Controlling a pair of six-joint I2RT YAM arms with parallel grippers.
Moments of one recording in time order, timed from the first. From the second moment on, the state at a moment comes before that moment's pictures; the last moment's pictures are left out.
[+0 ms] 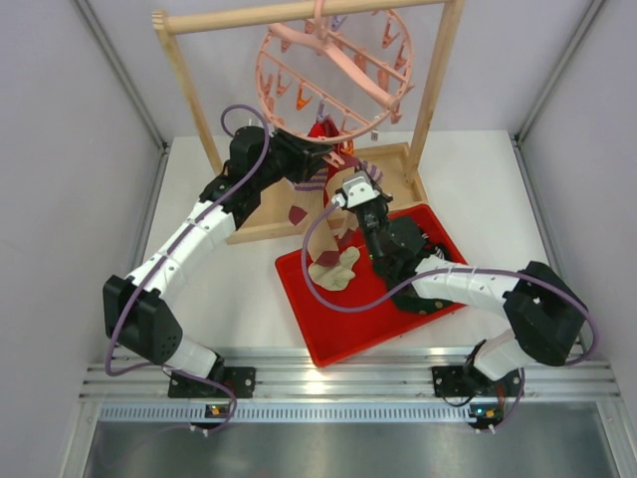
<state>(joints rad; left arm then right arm) -0.45 1.50 1.39 -0.13 0.21 -1.40 0.90 1.48 0.85 1.06 0.56 -0.71</state>
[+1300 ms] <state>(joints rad) -0.45 1.50 1.34 -0.05 0.25 -1.43 0.91 1.52 0.90 1.08 0.52 -0.70</state>
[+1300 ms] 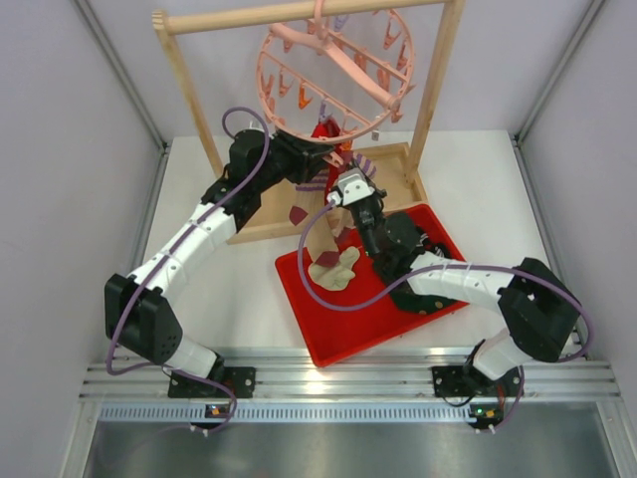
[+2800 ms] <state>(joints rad) -0.20 1.61 1.50 -0.18 0.11 -1.04 0.69 1.12 0.87 0.23 0.16 -0.15</state>
